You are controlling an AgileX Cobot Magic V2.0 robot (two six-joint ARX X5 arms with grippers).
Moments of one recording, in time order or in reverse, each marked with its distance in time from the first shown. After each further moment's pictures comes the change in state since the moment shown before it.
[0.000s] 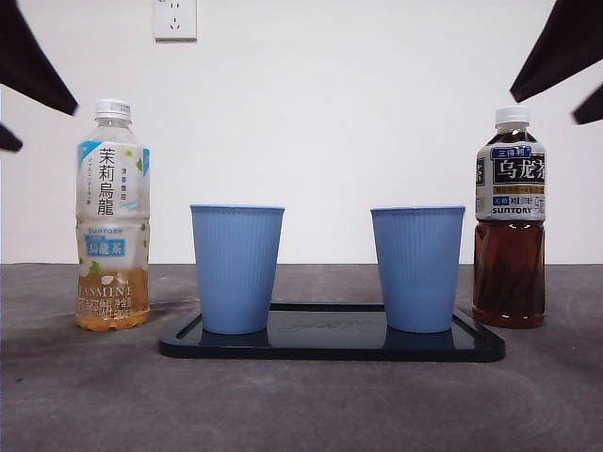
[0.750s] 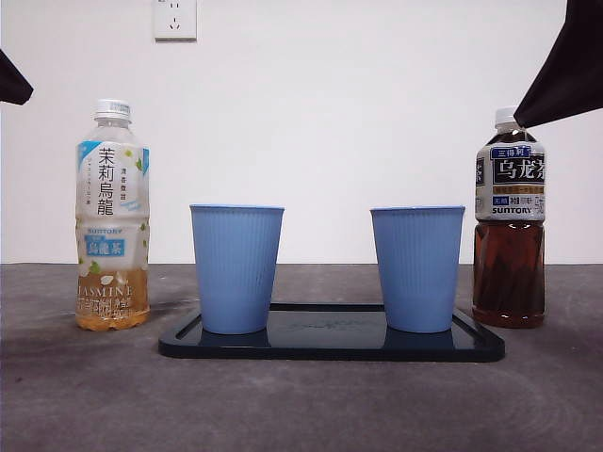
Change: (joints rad) left arm 0.000 -0.095 0.000 -0.044 0.010 -0.005; right arm 0.000 0.070 0.000 0.058 -0.046 0.034
